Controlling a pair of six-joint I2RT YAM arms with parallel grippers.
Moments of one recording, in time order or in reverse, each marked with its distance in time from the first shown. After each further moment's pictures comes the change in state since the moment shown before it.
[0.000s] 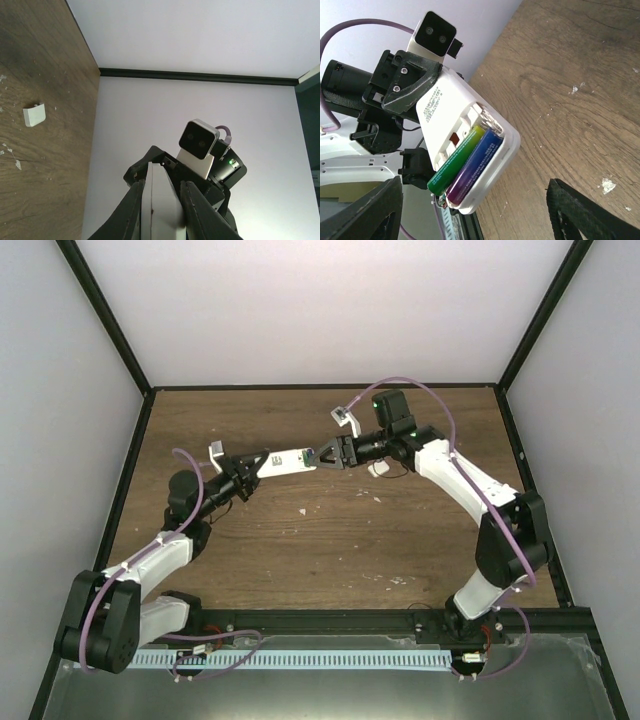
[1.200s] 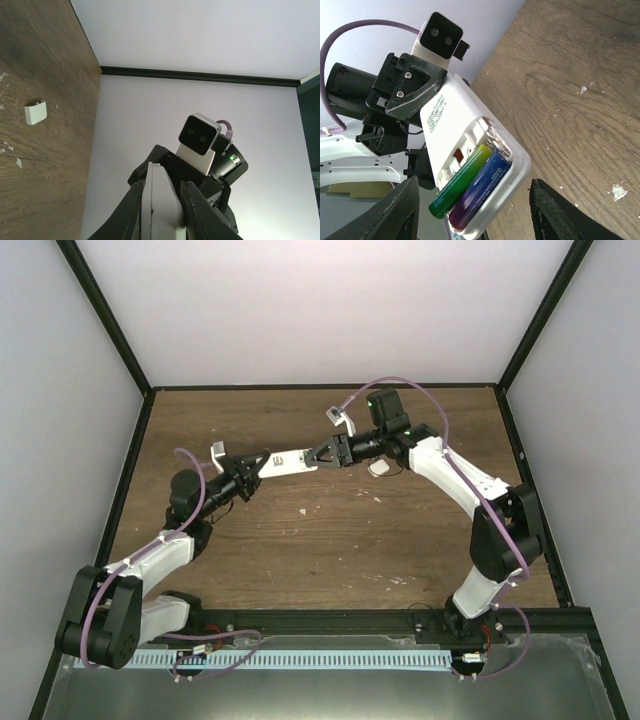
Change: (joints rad) left arm -0.006 0.023 0.000 0.016 0.000 -0.010; right arm 0.021 0.046 0.027 0.021 -0.030 0.024
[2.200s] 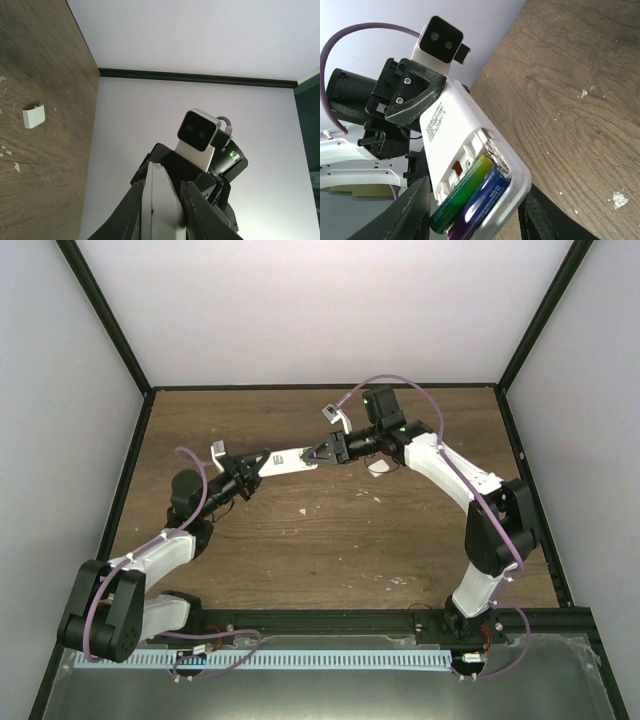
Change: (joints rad) left arm 0.001 0.034 -0.002 0.051 -0.001 -0.010; right arm 0.008 0.047 0.045 -0.001 -0.004 0.004
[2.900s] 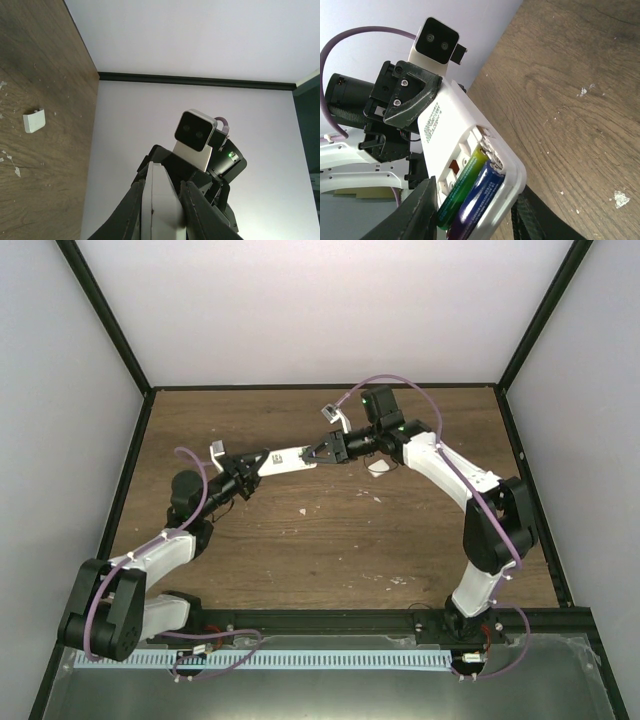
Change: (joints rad) left arm 0.002 0.005 -0.004 0.012 -0.007 0.003; right arm 0.002 0.013 0.006 0.001 -0.001 0.019
